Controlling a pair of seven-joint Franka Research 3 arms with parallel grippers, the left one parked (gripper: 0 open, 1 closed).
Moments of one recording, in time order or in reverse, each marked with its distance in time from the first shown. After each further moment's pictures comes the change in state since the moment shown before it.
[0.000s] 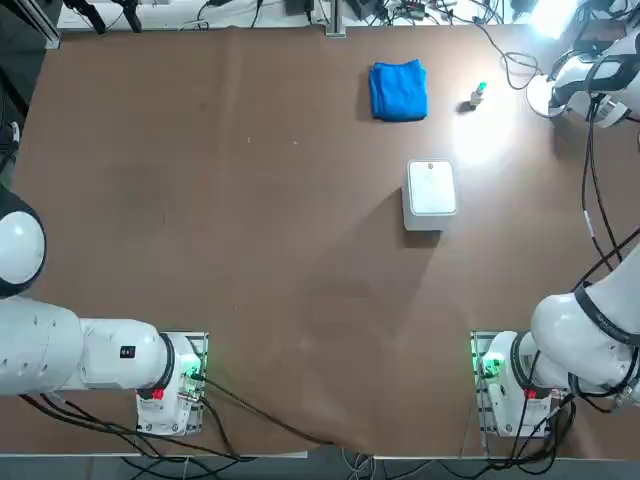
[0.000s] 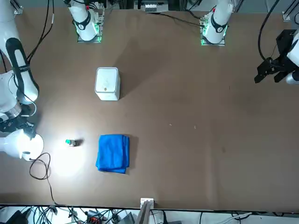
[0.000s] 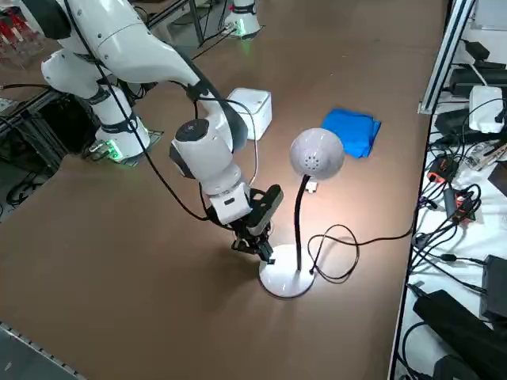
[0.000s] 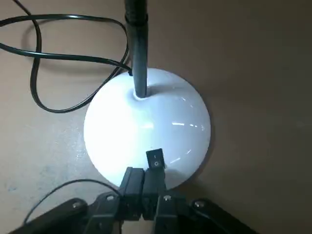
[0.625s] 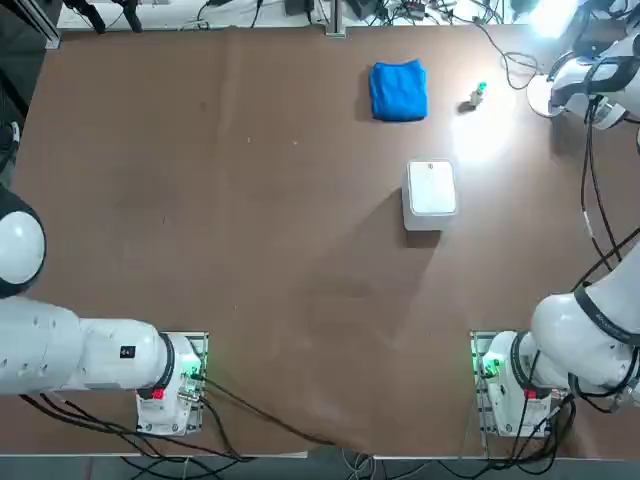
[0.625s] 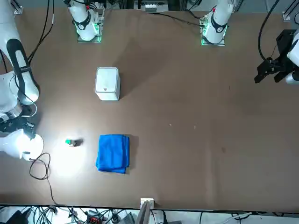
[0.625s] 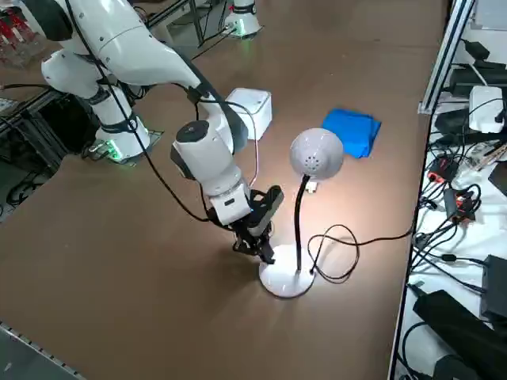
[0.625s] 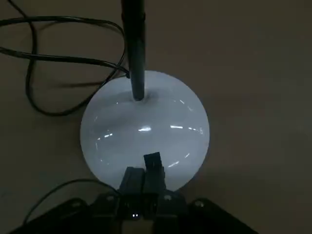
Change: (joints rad) arm 0.000 0.016 0.001 -0.002 0.000 0.039 0.000
